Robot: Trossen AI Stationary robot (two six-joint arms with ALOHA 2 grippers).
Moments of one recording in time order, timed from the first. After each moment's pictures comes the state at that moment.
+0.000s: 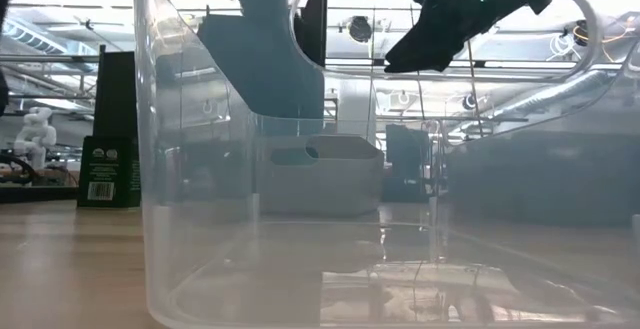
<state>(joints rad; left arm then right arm) 0.11 1.61 1.55 -0.97 0.00 0.29 -0.14 1.19 0.79 -0.09 0.02 0.02</state>
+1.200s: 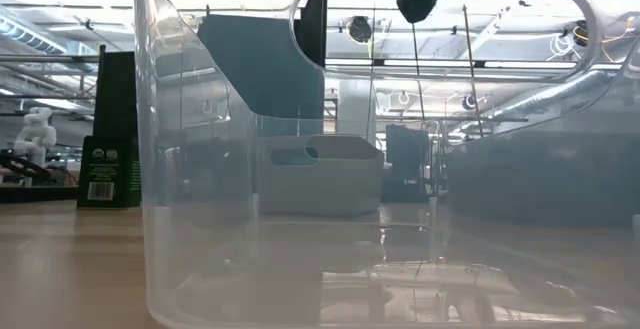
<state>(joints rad) -0.84 1.49 1.53 -1.24 -0.21 -1.28 0.33 1.42 0.79 0.51 0.08 0.25</state>
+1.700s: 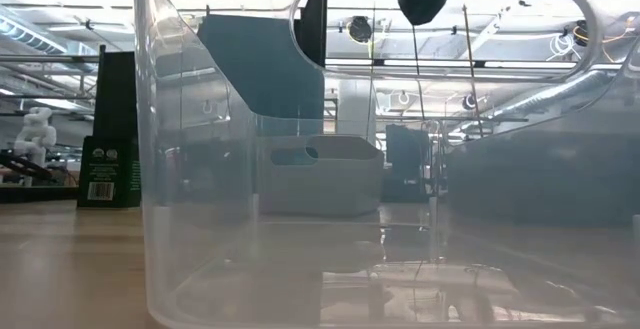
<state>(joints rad) -0.87 1.73 1.53 -1.24 0.07 -1.54 0.41 1.51 0.79 0.57 0.11 0.27</state>
